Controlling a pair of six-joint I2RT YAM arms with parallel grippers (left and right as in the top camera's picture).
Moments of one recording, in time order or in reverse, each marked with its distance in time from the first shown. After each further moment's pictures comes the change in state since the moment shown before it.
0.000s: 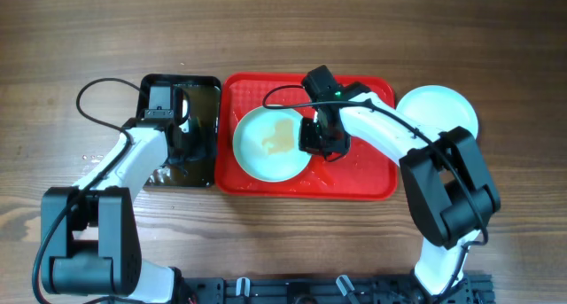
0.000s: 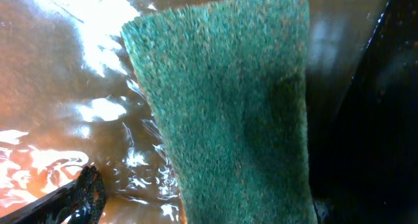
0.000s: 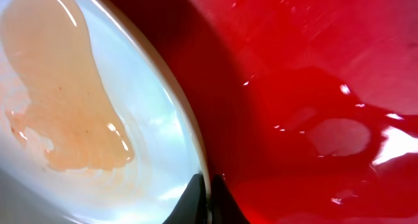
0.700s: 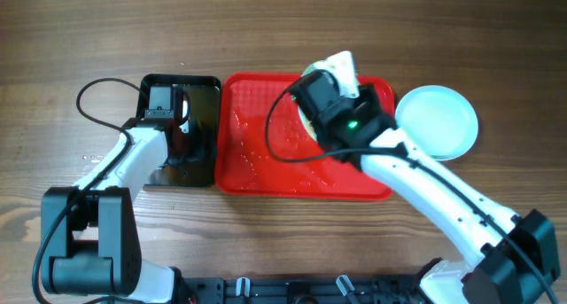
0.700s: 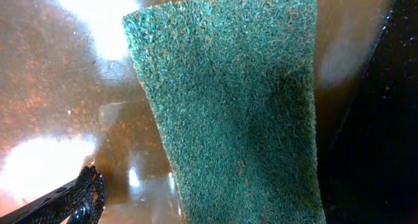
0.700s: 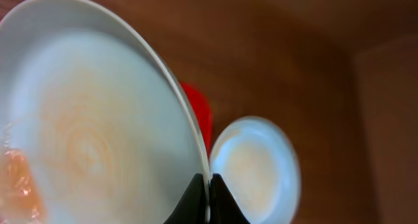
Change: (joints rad) left arm 0.000 0.000 0.000 -0.005 -0.002 0.000; right arm 0.185 -0.386 -0.008 0.003 1.049 -0.443
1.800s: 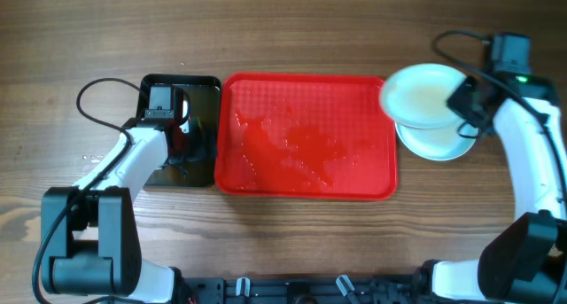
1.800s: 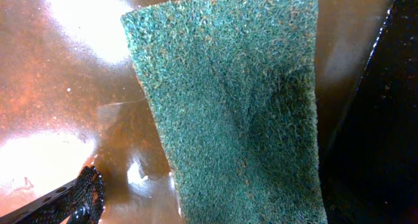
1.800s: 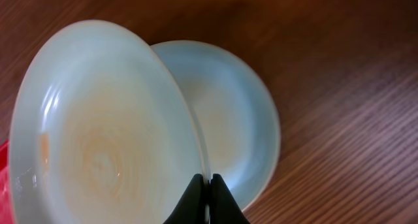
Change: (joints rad) left arm -0.001 0.000 0.000 0.000 0.000 0.000; right arm -0.922 -0.003 -0.017 -0.106 -0.693 0.336
